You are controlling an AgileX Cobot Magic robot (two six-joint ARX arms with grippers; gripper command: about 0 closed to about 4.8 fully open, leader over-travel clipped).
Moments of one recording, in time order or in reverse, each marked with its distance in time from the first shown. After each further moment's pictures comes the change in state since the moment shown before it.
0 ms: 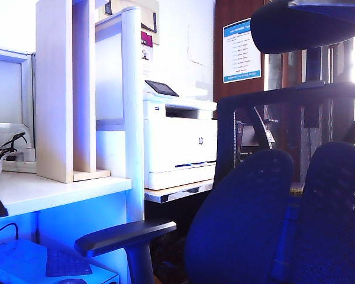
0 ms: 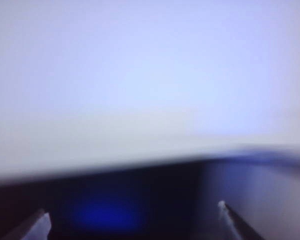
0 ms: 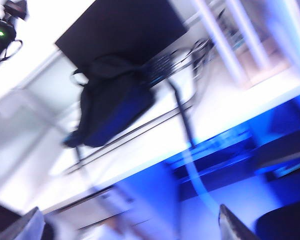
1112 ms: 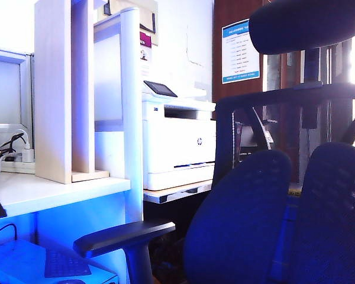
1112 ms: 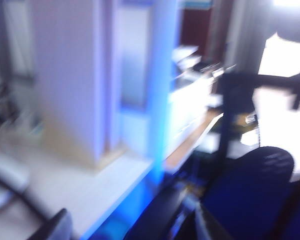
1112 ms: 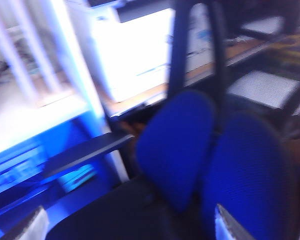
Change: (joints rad) left arm -0.761 -1.388 -1.180 -0.523 -0.071 0.030; right arm -0.270 -0.455 -0.186 -0.397 0.439 -0.475
